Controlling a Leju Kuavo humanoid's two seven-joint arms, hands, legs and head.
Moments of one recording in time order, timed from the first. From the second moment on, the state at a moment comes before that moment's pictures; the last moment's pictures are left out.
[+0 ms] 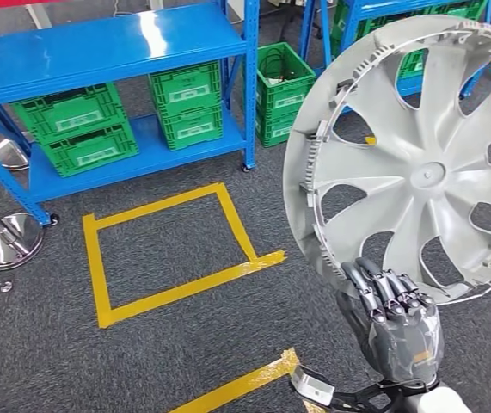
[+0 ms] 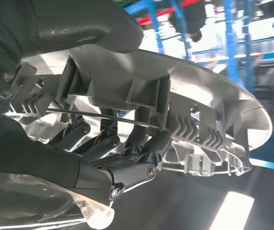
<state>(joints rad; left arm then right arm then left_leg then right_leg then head) -0.03 -0.12 -0.02 -0.19 -0.26 0.24 0.05 0.27 -0.22 0.29 -2.06 1.57 -0.69 0.06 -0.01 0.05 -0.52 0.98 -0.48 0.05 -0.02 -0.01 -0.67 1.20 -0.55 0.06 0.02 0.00</state>
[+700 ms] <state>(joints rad) -0.03 -0.12 -0.02 -0.19 -0.28 0.23 0.07 0.30 -0.17 0.22 -2.07 1.57 -0.69 -0.06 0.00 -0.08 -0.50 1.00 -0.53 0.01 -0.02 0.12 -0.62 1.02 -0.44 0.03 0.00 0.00</state>
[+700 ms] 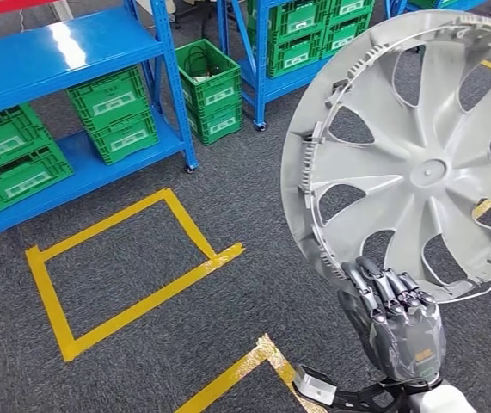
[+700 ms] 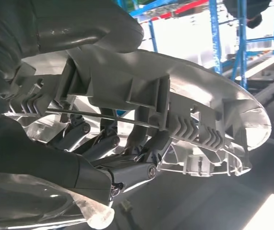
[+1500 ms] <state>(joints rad) -0.04 -0.12 0.00 -0.19 -0.28 0.22 0.08 0.35 -0.22 0.10 -2.06 1.57 -0.57 -0.01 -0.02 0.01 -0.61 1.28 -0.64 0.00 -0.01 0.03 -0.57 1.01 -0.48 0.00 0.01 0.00</state>
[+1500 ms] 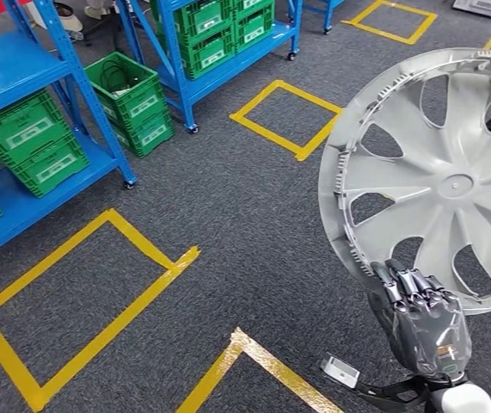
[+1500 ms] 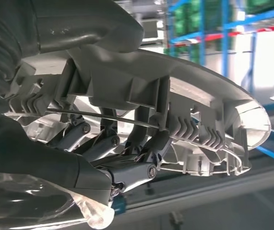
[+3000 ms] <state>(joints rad) -0.03 -0.13 0.02 -0.19 -0.30 0.21 0.09 0.37 -0.27 0.08 -2.09 1.57 -0.57 -0.06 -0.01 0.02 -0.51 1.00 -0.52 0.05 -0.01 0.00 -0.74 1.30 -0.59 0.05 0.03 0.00</state>
